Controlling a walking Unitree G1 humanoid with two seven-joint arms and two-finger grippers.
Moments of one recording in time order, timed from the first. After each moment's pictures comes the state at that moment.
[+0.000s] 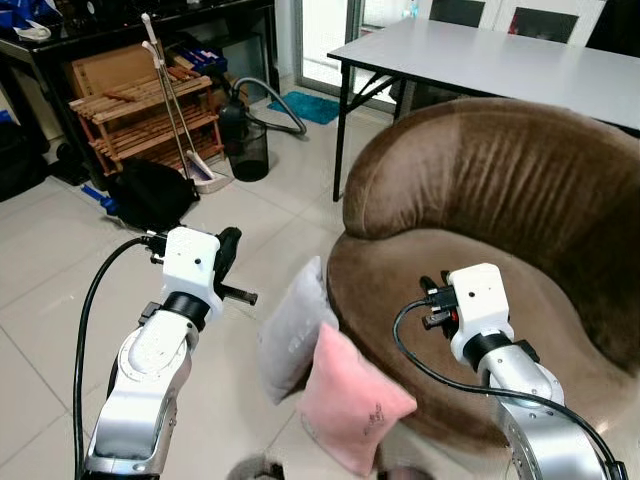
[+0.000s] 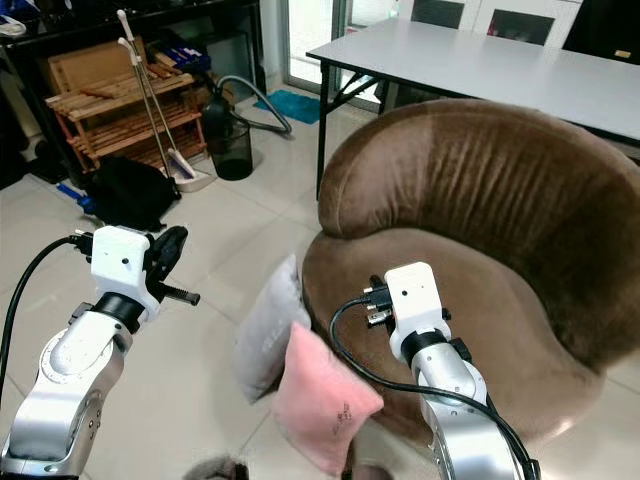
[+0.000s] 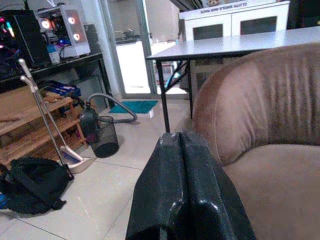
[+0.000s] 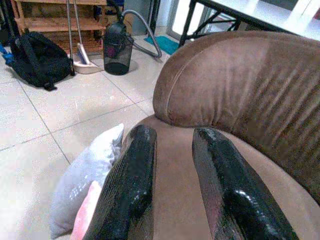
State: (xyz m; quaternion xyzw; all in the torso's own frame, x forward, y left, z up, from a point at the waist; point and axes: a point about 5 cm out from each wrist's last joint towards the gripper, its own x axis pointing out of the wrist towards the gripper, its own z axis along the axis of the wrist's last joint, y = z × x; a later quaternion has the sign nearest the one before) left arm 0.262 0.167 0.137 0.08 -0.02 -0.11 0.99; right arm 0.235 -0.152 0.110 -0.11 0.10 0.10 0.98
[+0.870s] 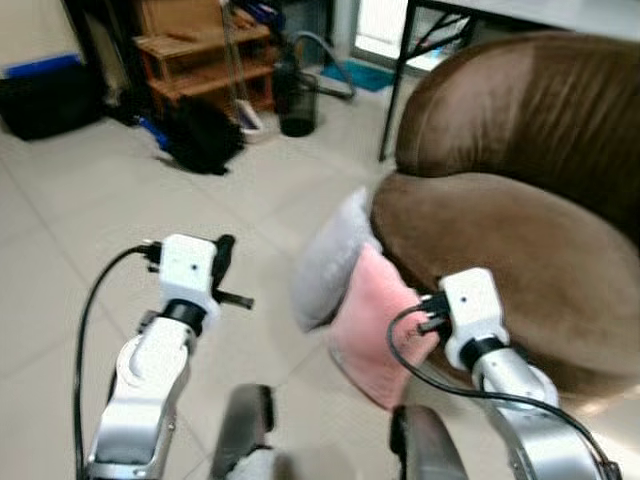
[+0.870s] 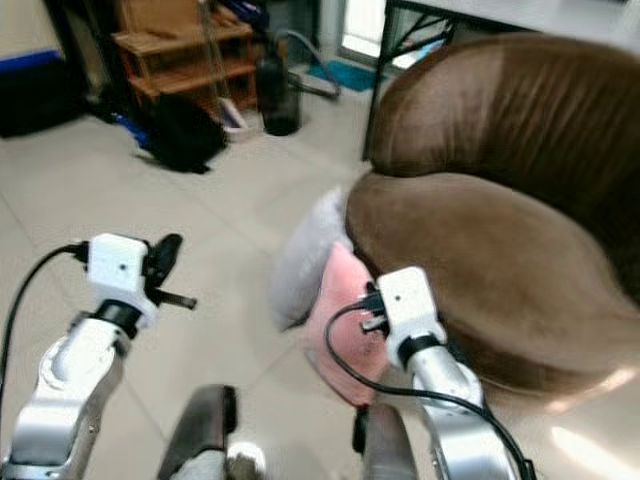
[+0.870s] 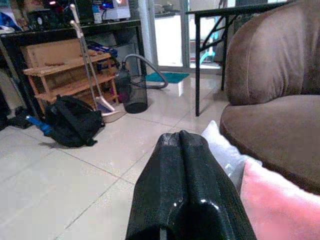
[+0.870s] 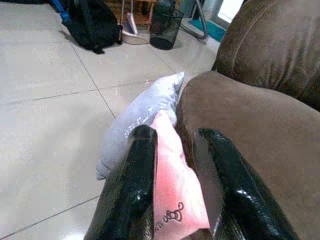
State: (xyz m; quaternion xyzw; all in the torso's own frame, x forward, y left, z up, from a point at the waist) left arm 0.259 0.173 0.129 0.07 -0.01 -0.09 0.99; right arm 0.235 -0.147 0.105 -0.12 0.11 0.12 0.98
